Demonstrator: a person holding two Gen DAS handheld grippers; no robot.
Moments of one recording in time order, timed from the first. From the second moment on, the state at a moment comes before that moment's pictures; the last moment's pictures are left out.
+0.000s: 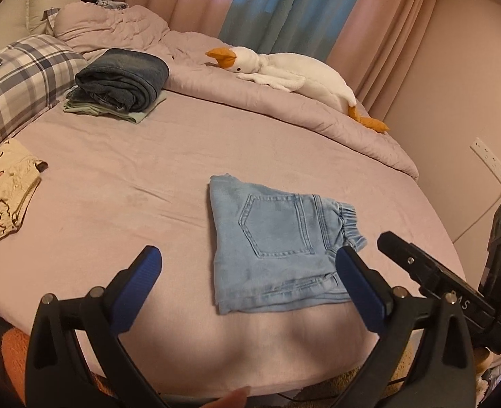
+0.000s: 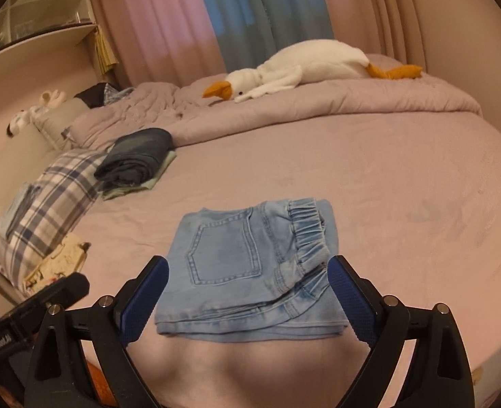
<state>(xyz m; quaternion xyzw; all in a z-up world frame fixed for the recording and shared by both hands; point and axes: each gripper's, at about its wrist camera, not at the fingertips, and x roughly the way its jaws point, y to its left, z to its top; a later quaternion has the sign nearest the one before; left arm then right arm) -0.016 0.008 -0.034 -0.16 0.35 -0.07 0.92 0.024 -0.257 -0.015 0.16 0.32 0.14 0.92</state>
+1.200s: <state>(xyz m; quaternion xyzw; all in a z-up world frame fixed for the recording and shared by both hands) -0.025 -0.011 -0.045 -0.12 0.36 -0.08 0.92 0.016 -0.243 -0.026 0.14 0.34 0.09 0.92</state>
